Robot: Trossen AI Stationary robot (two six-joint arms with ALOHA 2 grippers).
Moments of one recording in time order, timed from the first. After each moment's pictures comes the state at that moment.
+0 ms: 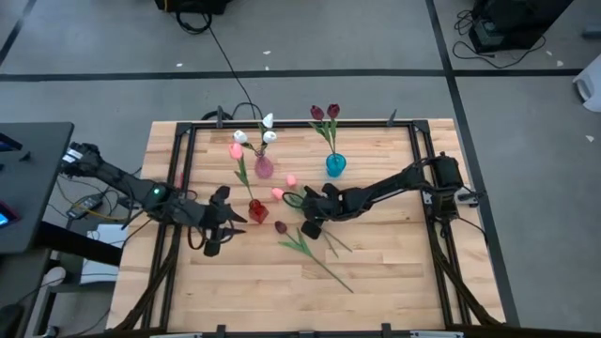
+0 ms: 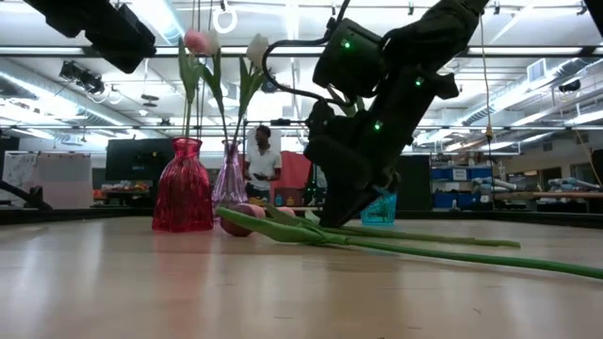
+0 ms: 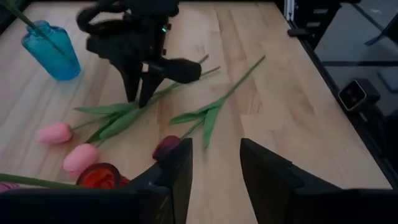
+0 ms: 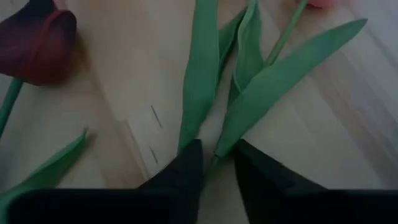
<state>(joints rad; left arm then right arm) -0.45 0.82 0.61 -0.33 -0.30 -0.25 0.07 1.96 1.09 -0.20 0.27 0.52</state>
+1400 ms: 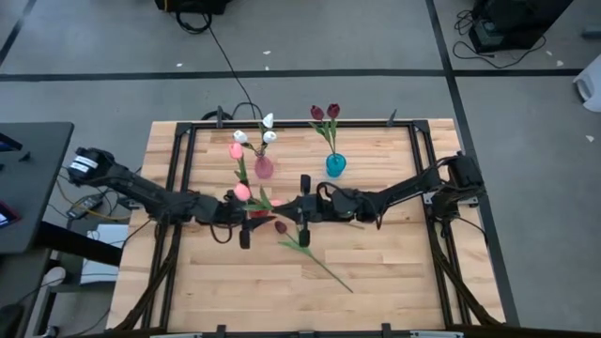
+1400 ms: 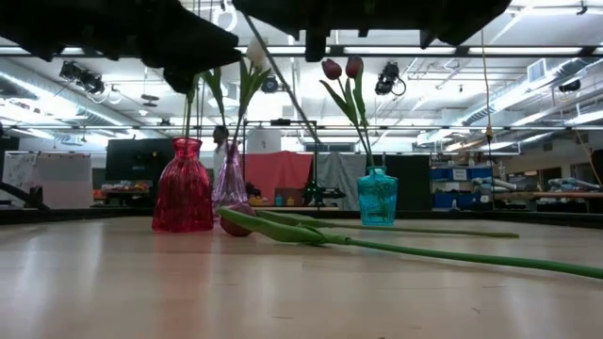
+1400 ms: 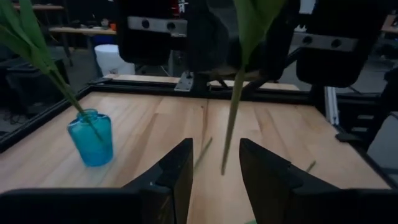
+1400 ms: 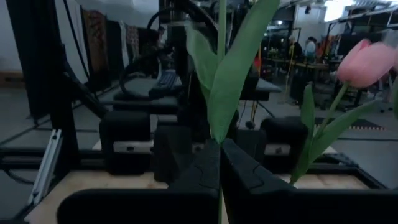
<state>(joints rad) -0.29 1.15 0.40 0.66 -0.38 -0.10 0.16 1.80 1.02 0.83 0.18 -0.04</state>
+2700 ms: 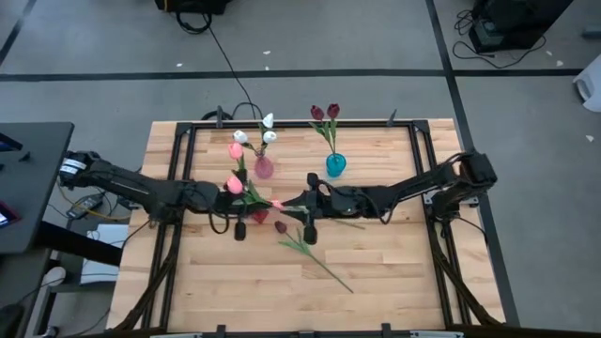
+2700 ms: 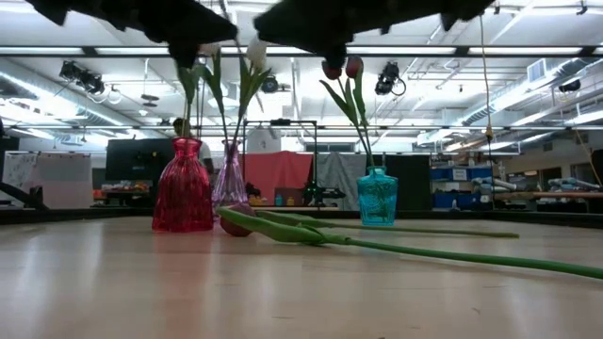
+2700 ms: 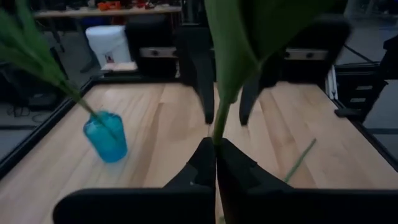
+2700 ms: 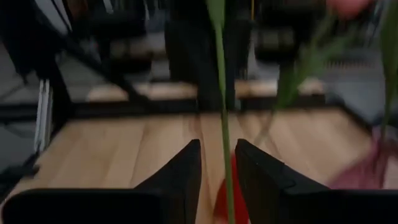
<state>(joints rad) -0.22 0.99 0.57 0.20 -0.26 -0.04 0.16 1.68 1.03 0.45 0.23 0.07</state>
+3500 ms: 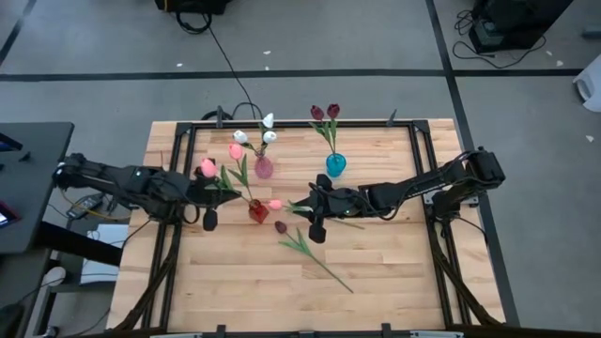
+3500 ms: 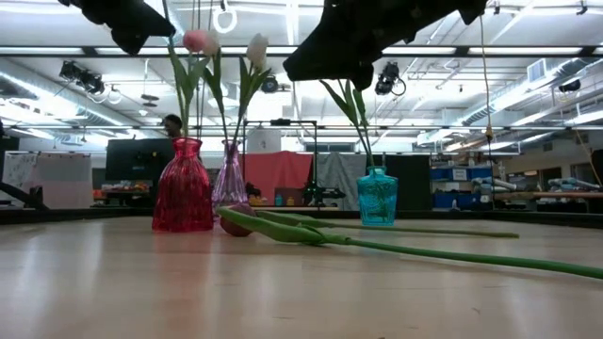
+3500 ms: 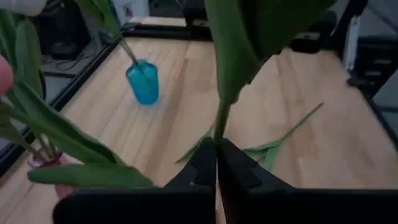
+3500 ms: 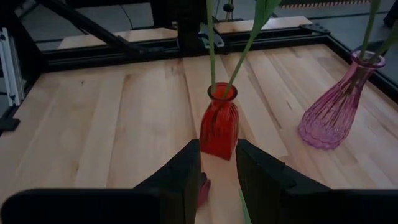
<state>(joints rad) -0.24 0.67 0.71 -0.46 -0.35 -0.19 0.16 1.62 1.03 0.14 0.27 0.18</state>
